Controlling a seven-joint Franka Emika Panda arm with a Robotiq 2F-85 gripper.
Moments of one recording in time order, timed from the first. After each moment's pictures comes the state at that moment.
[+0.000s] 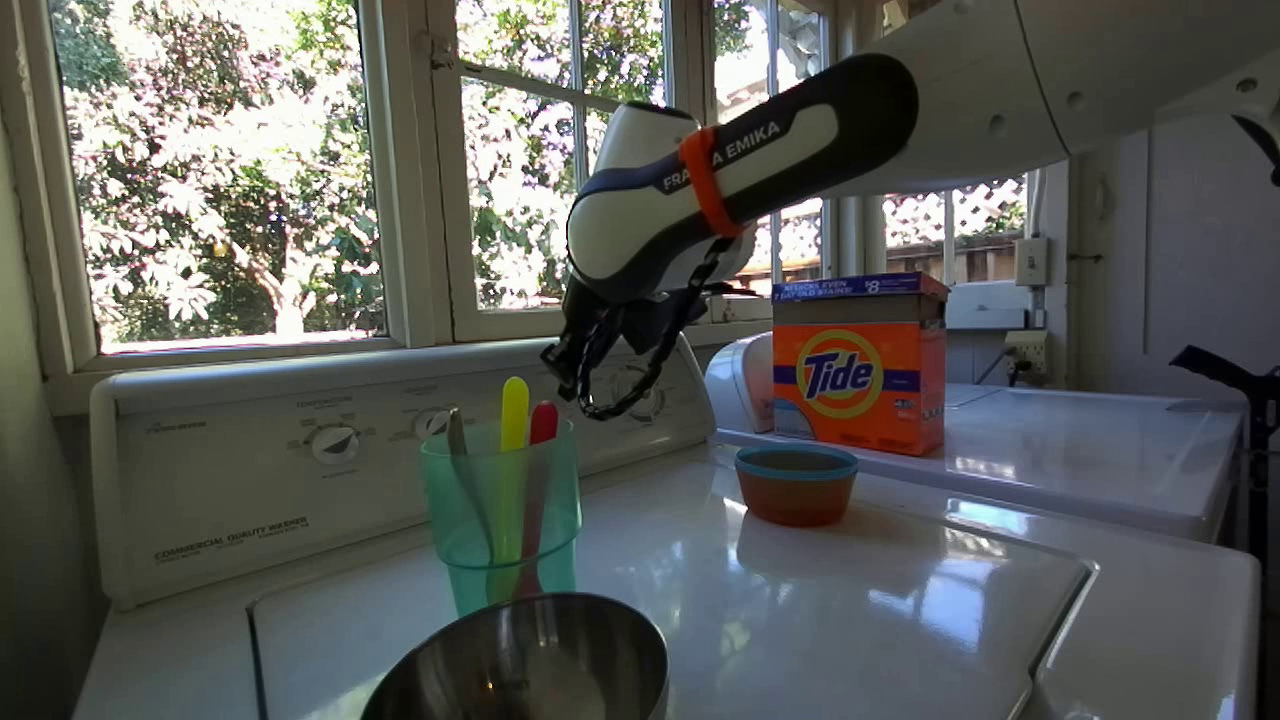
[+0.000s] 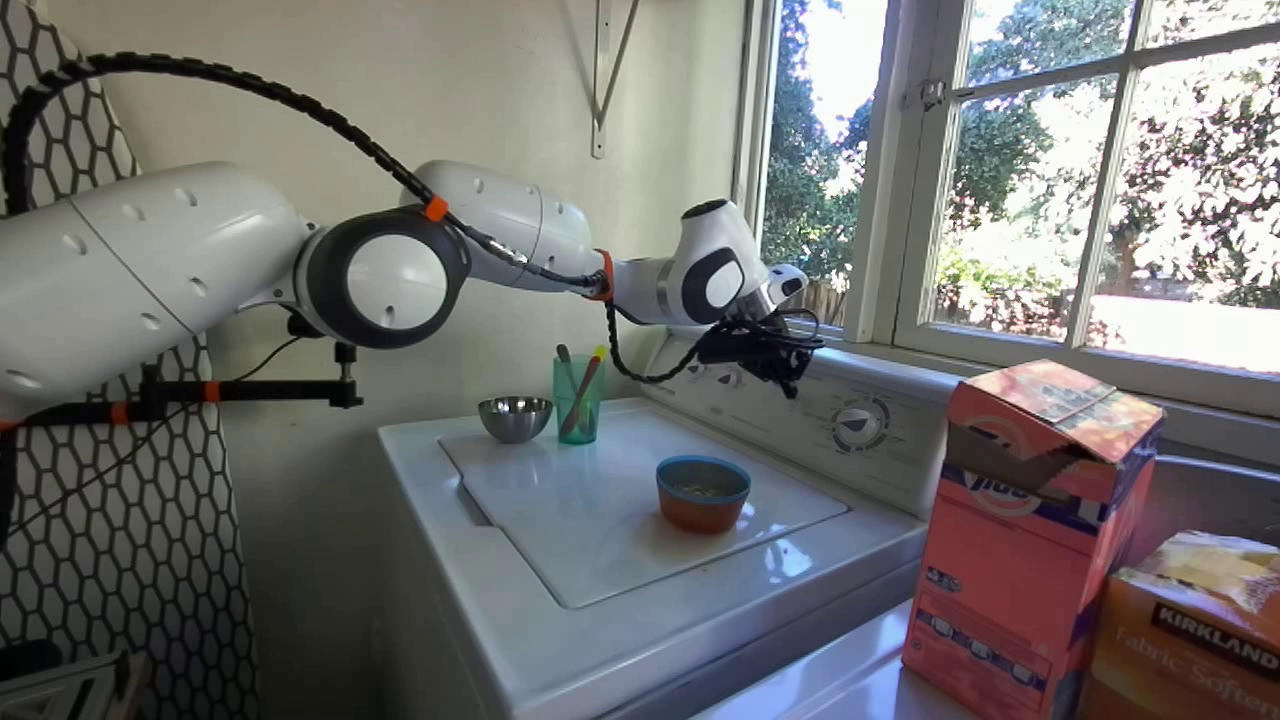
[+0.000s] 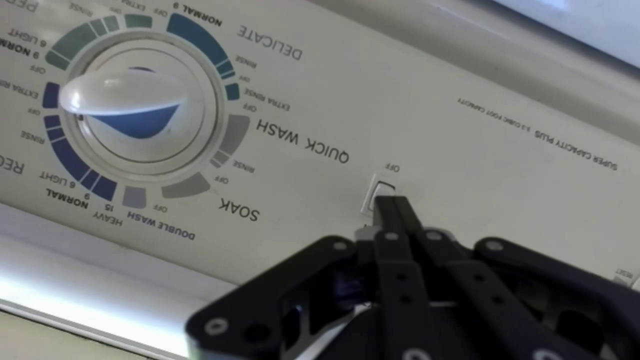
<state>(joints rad) 0.16 1.00 -0.12 -0.77 -0.04 2.43 -0.24</state>
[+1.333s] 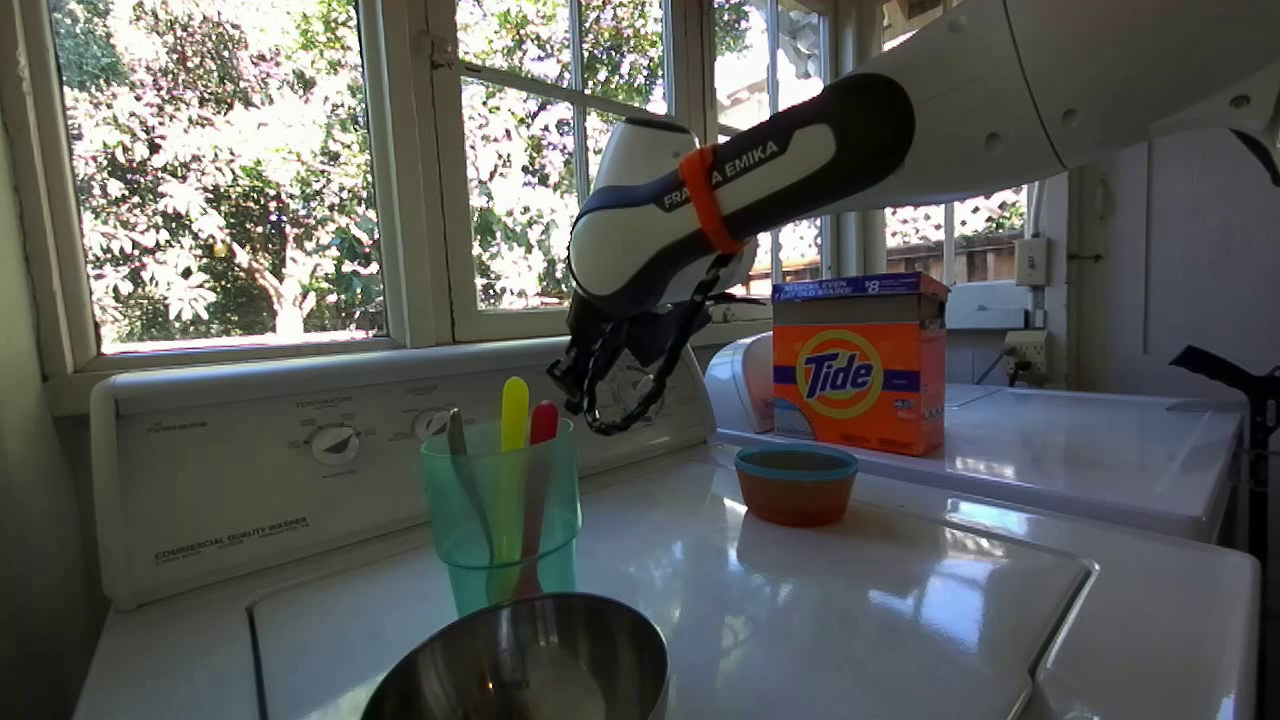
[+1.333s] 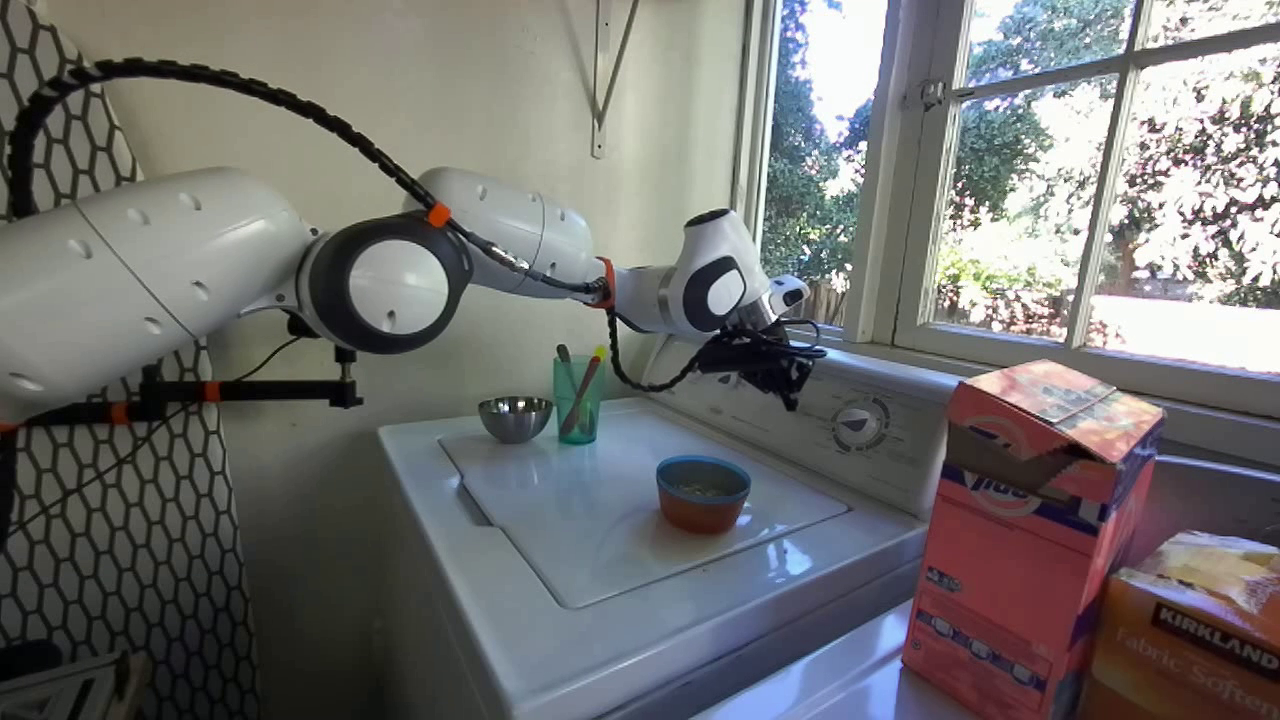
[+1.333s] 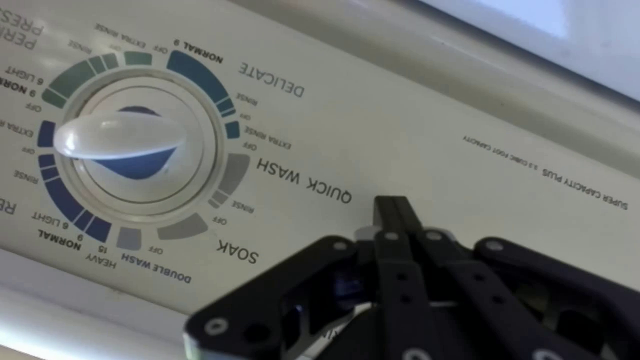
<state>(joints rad) 0.16 1.02 -0.13 -0.77 -0.04 2.41 -0.24</state>
